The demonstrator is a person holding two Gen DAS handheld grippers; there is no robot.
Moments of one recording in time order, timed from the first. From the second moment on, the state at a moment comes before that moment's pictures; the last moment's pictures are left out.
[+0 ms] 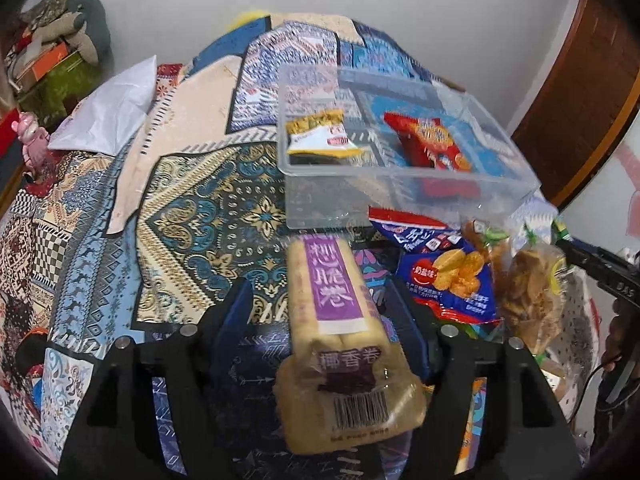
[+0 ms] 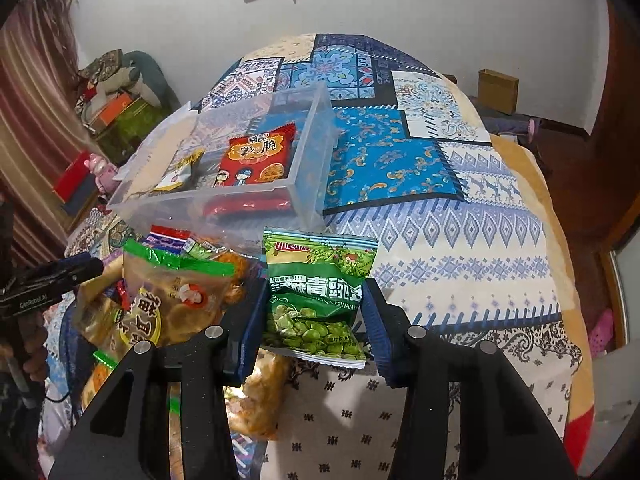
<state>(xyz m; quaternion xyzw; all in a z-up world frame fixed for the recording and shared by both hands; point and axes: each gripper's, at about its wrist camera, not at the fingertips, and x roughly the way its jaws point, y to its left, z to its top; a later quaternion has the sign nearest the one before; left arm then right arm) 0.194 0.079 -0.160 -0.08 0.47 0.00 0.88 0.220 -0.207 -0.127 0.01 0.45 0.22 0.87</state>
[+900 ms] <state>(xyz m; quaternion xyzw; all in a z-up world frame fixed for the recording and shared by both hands) 0.174 0.092 -0.105 -0.08 0.38 0.02 0.92 0.225 -0.179 -0.084 -0.01 0.39 0.25 0.89</state>
